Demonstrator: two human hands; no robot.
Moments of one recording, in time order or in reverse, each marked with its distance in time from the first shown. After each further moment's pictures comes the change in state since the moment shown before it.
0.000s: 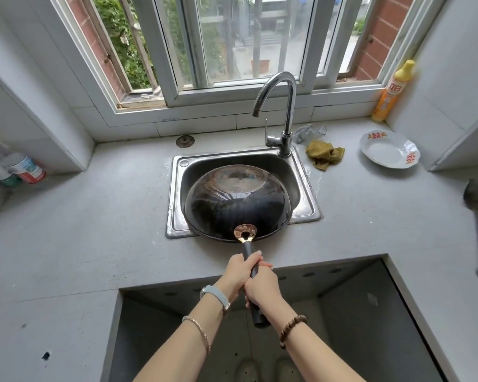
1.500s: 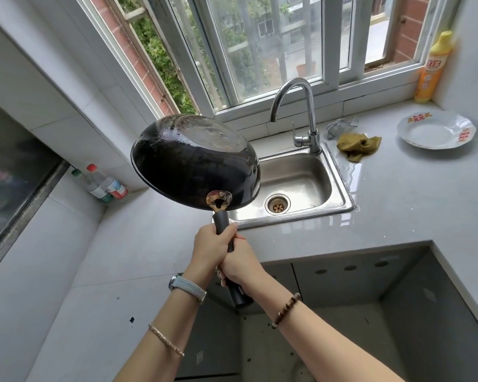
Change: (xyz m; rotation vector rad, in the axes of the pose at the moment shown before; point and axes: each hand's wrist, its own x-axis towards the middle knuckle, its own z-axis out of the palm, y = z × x) left_hand -0.142 0.081 -0.031 0.535 0.584 0.406; right_hand -0.112 -0.063 0.007 0.409 -0.477 -0.383
